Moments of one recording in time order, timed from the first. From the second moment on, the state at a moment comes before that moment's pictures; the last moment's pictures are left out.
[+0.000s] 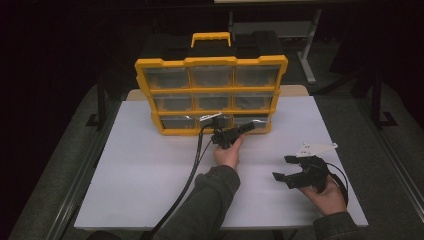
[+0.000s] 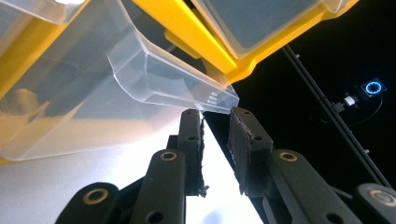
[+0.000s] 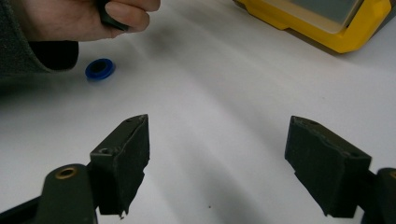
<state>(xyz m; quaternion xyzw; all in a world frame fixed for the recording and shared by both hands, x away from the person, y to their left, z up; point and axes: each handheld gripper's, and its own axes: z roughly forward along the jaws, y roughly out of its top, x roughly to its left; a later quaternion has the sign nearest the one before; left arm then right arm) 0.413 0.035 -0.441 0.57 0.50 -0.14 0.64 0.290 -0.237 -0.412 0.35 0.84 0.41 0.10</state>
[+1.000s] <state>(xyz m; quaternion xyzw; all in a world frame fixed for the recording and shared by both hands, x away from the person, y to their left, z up) 0.397 0.044 -0.391 0.70 0.40 -0.04 0.58 0.289 -0.235 -0.411 0.35 0.84 0.41 0.10</state>
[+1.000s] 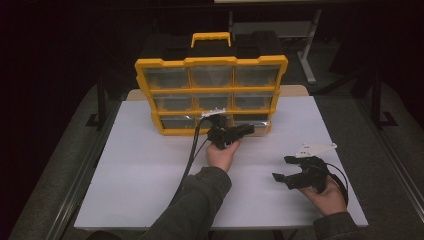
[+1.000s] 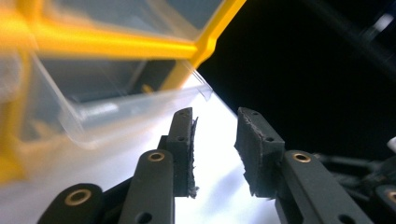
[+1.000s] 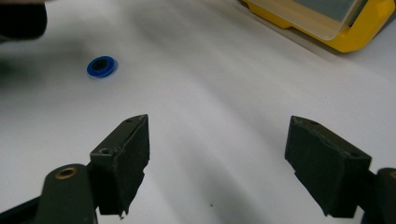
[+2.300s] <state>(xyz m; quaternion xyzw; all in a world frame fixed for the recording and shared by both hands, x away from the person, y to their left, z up) 0.436 0.000 -0.362 0.91 0.19 0.13 0.35 0.291 -0.229 -0.410 0.34 0.84 0.41 0.09</state>
